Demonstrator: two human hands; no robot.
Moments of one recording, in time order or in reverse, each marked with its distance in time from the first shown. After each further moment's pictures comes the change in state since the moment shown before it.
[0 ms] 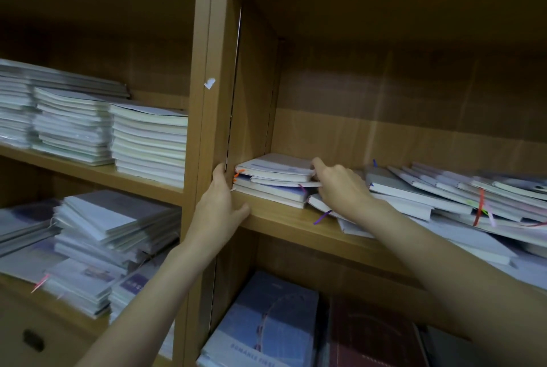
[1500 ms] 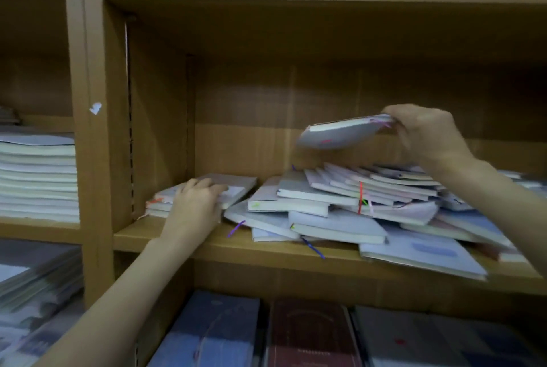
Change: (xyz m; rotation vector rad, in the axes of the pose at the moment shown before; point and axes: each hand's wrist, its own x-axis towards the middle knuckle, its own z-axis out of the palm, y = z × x) left_hand 0.032 0.061 0.060 0.411 -0.022 0.453; right_hand -0.089 0.195 -0.120 -0.295 0.646 0.041
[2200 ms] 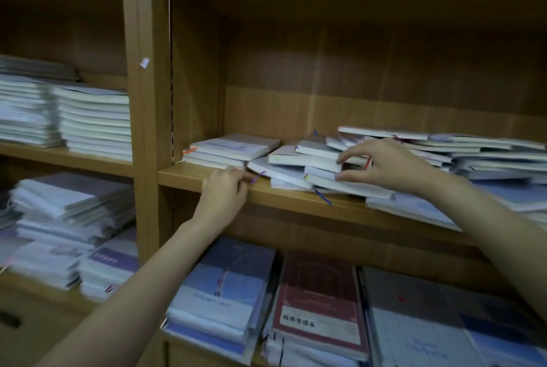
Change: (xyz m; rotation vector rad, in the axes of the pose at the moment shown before) left_hand -0.066 0.033 -0.009 -0.282 -0.027 -0.164; right_hand -0.046 -0.079 -0.018 0.475 -0.732 -0.030
